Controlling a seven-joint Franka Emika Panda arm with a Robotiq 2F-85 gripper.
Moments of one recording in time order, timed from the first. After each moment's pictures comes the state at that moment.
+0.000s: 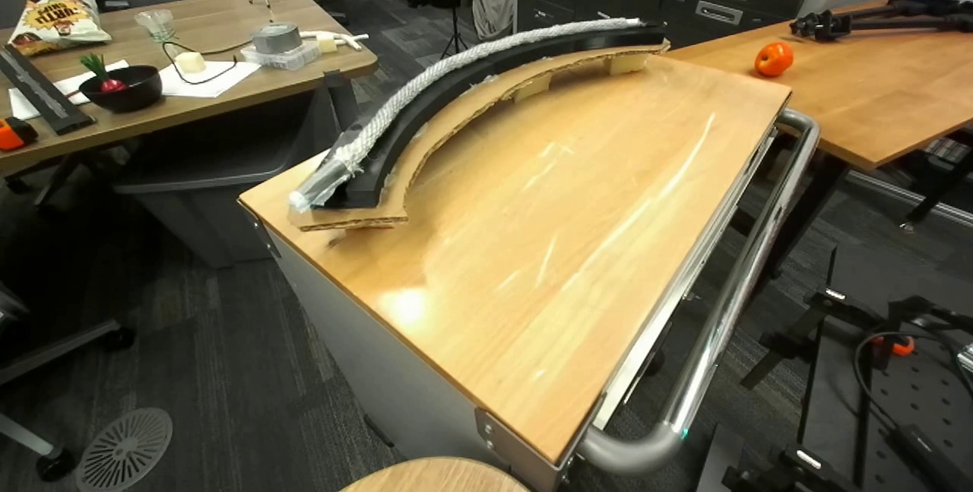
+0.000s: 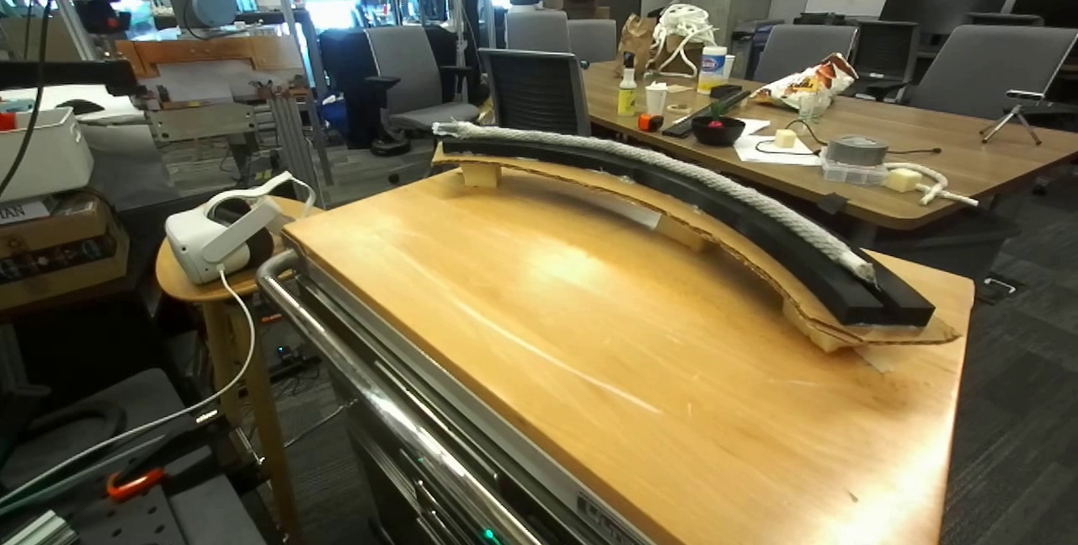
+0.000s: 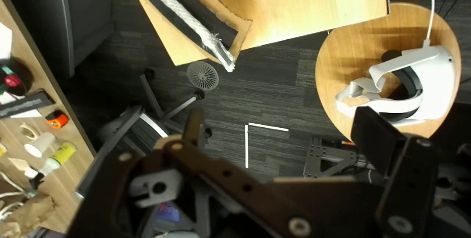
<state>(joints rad) 0.33 -0.48 0.07 -2.11 -0.04 2.06 -0.81</state>
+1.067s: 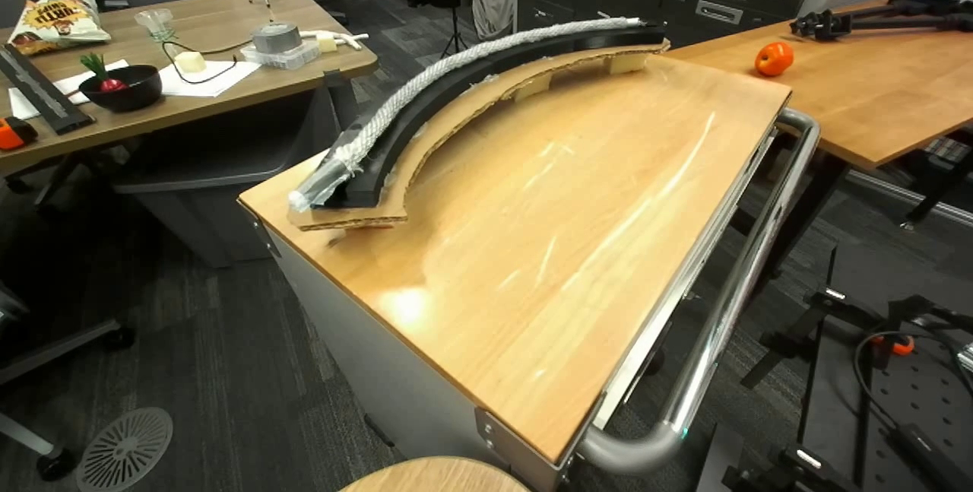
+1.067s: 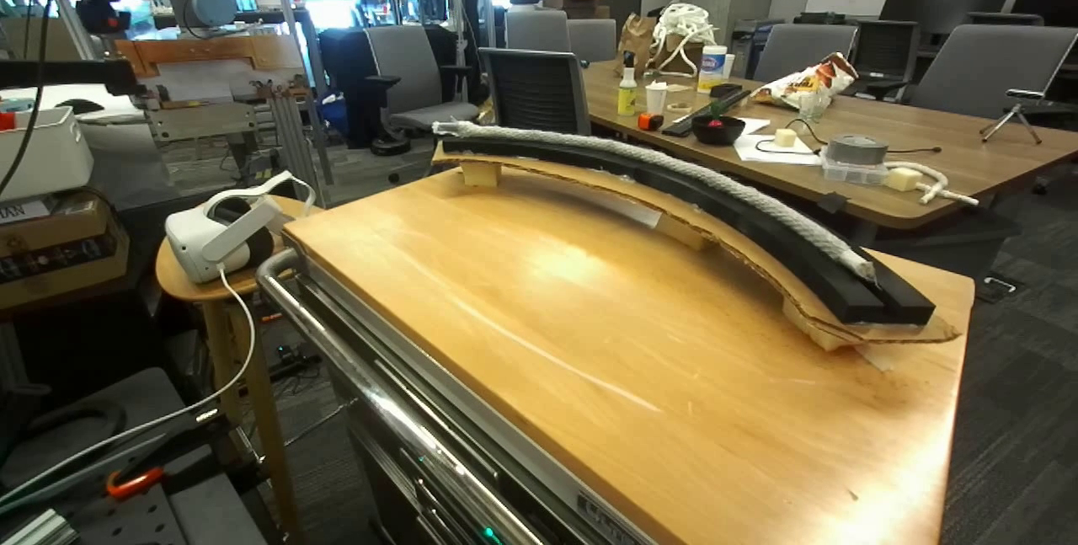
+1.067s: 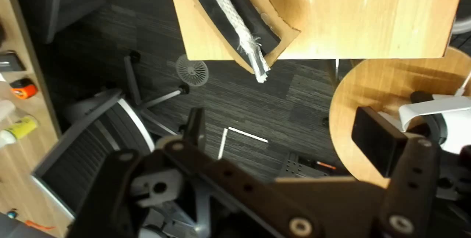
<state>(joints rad) 0.25 -0.22 0.05 -1.97 0.02 2.15 -1.15</state>
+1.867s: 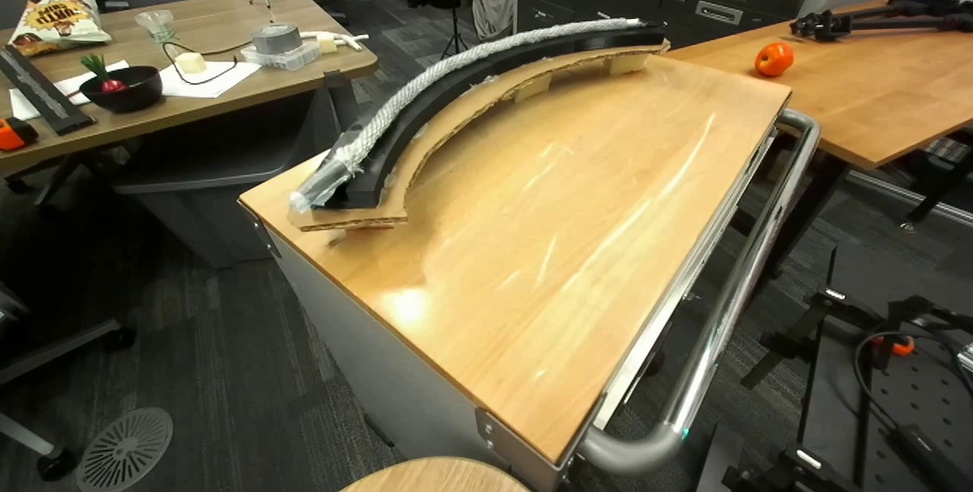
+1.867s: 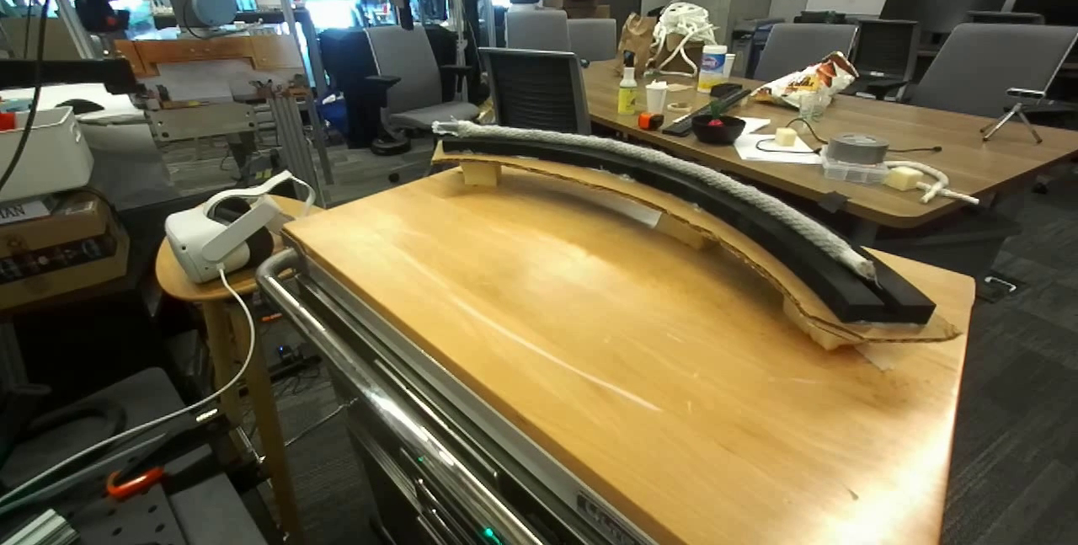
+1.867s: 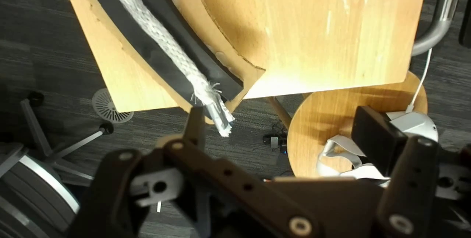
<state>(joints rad) 0.18 0.09 0.07 -1.77 0.07 1.95 -1.20</state>
